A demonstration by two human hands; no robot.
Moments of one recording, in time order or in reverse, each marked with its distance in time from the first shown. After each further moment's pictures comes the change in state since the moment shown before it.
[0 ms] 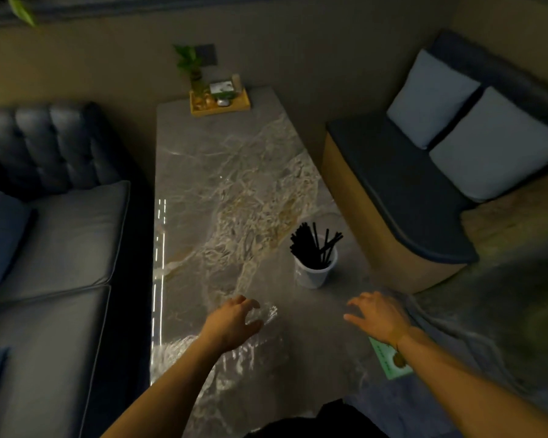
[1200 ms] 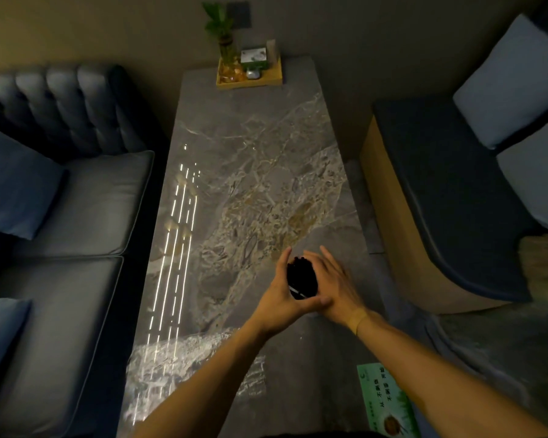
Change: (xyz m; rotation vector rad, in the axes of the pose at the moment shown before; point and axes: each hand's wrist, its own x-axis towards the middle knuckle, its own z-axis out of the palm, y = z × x) left_hand 0.105 0.128 -0.041 -1.010 0.101 -0.172; right_hand 0.127 -0.033 -0.067 0.391 0.152 -0.374
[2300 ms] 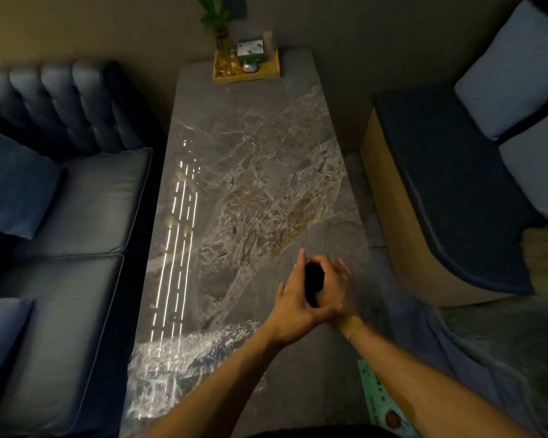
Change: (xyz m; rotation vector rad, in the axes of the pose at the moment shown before) left_hand -0.015 0.019 0.023 0.123 -0.057 0.028; right_hand -0.010 -0.003 0.023 0.184 0.412 0.065
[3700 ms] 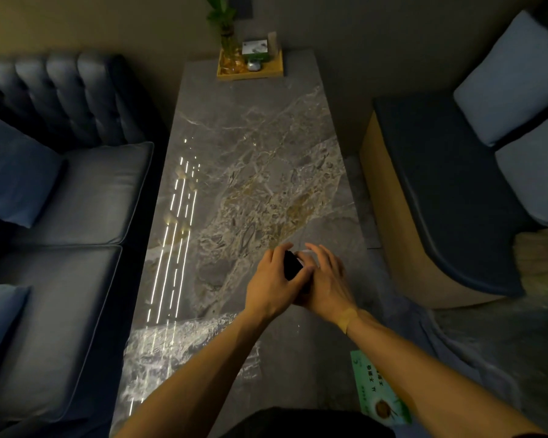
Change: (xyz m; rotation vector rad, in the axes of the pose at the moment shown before) left_hand 0.013 -0.024 -0.014 0.318 0.352 0.017; right_hand -0.007 -0.007 -0.007 -0.240 -0.307 -0.050
